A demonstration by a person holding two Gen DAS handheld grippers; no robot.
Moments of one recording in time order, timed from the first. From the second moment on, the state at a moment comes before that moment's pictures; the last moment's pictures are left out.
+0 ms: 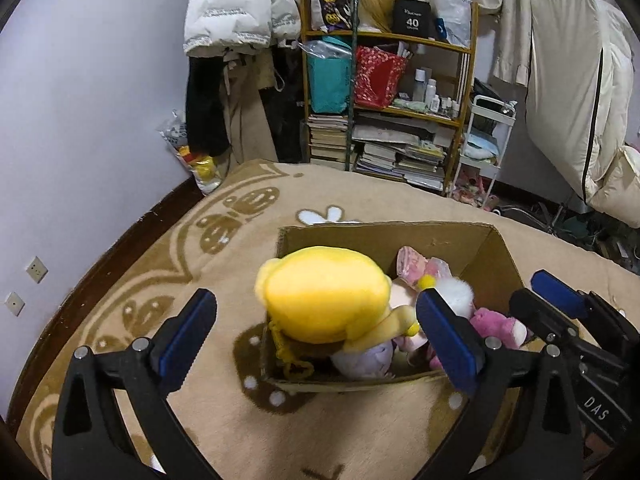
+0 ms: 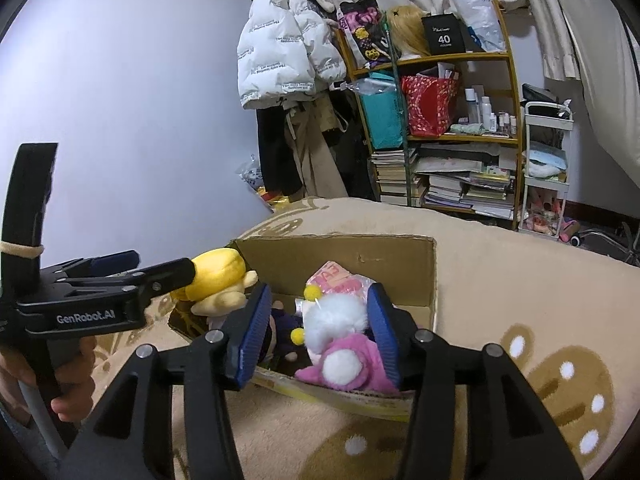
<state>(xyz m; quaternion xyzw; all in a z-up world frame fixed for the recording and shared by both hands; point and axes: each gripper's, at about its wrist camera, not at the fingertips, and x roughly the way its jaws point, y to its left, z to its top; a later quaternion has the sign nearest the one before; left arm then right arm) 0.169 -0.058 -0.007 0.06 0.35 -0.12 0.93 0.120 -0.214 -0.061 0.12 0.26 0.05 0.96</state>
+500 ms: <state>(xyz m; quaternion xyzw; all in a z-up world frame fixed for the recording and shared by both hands) 0.091 -0.031 0.030 0.11 0.29 -0.09 0.95 0.057 -0.209 -0.013 0.13 0.22 0.03 0.97</state>
